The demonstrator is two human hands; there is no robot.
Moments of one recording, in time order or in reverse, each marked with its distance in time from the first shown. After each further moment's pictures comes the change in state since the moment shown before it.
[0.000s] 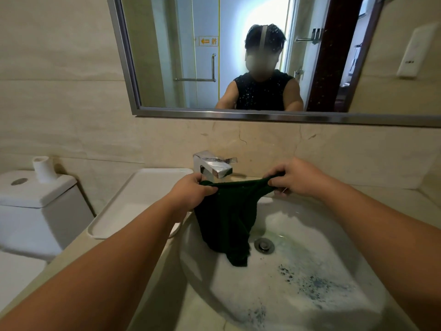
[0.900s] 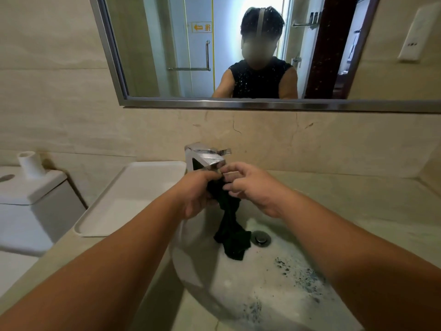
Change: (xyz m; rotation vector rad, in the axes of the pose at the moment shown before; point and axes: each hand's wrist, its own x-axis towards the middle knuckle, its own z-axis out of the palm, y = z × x) left_hand 0.003 0.008 0.036 -0.458 -0.211 -0.110; right_hand -0.009 -0.042 0.080 0.635 -0.118 0.066
